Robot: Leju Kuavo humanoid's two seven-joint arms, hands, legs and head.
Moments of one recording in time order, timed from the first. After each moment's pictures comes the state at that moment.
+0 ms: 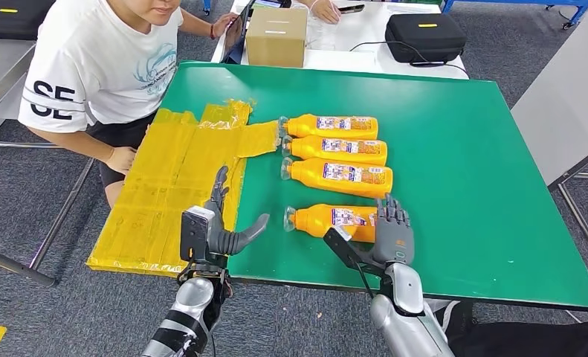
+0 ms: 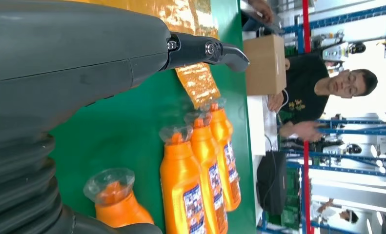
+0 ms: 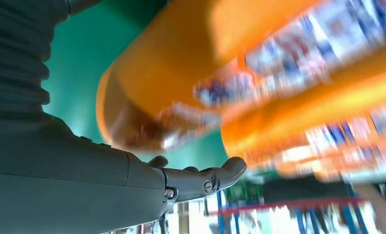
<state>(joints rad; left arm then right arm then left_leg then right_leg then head) -0.21 -0.32 -0.23 -1.03 -0.10 0.23 -0.53 -0.30 0.05 0.26 -0.88 1.25 -0.42 0.12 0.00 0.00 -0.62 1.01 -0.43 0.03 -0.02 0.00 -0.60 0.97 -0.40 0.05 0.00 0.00</state>
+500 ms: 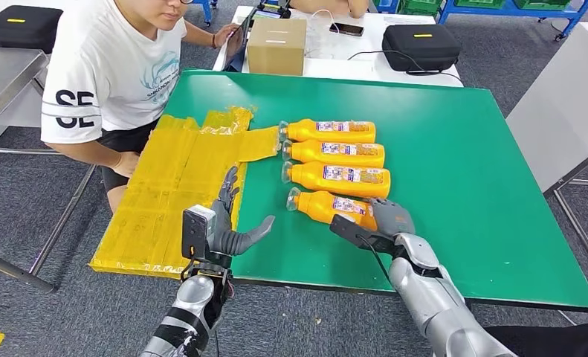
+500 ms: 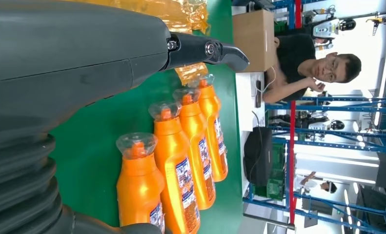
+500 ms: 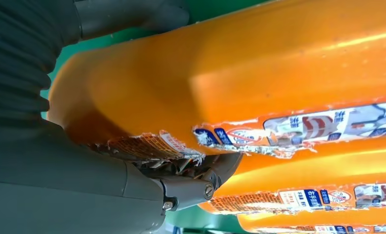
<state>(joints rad) -0.23 -0.32 -0.23 -0.99 -0.06 0.14 -0.55 -0.51 -0.04 0.31 -0.62 1.07 -0.05 -0.03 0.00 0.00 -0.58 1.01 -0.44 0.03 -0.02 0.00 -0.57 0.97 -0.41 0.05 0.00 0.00</state>
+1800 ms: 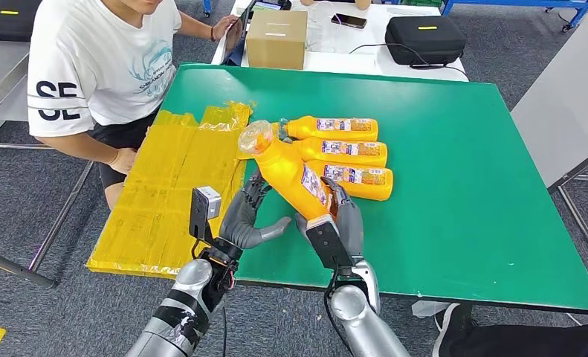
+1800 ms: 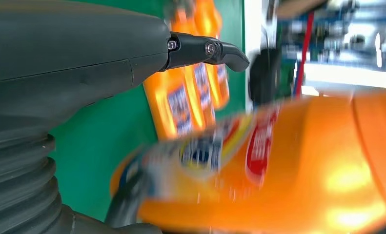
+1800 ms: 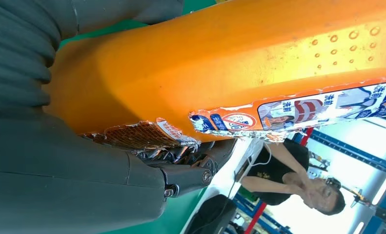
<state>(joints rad) -0.33 -0.29 -0.27 -0.93 0.12 -0.20 -0.44 -0.26 0.21 0.40 -1.06 0.48 -0.52 -0.42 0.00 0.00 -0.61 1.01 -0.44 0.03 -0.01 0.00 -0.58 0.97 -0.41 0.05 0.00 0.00</state>
